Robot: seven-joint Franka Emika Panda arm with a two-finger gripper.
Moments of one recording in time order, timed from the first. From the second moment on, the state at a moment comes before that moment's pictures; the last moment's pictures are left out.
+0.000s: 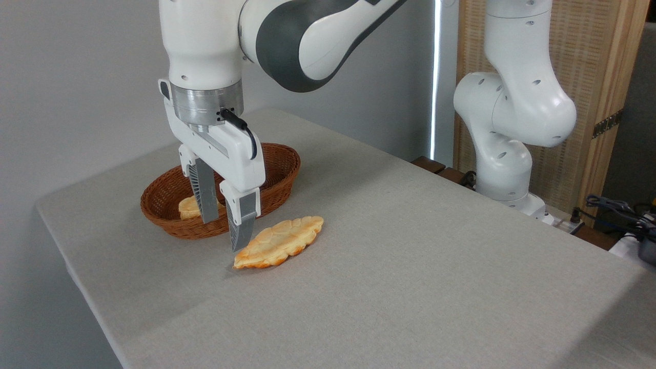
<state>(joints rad) -0.07 0.05 -0.05 -1.81 -0.12 1.99 0.69</state>
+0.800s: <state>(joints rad) -0.07 0.08 -0.06 -1.86 -0.12 1.97 0.69</state>
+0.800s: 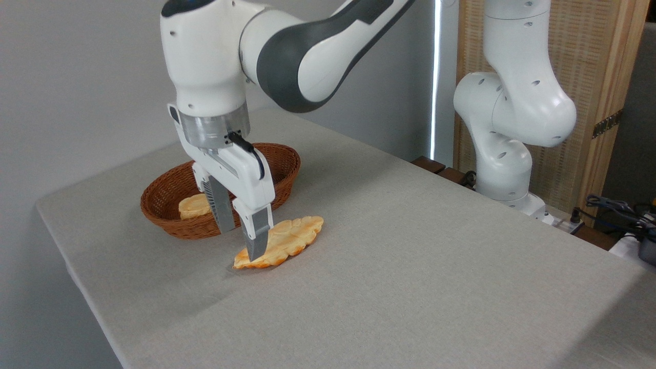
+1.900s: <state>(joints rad) -0.13 0.12 -0.08 -1.91 -0.09 1.97 0.67</state>
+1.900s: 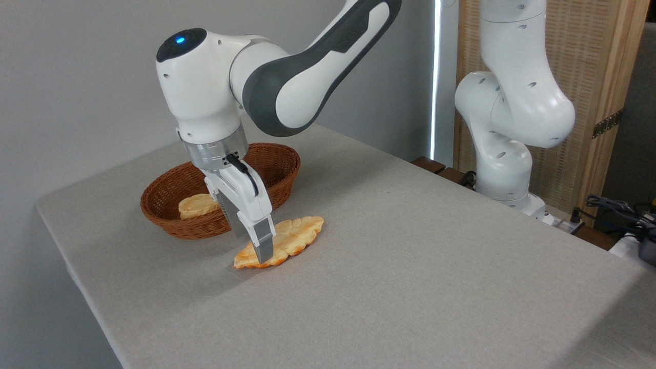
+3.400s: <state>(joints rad) -0.14 0.16 -0.08 -1.90 -0.08 1.92 0.68</state>
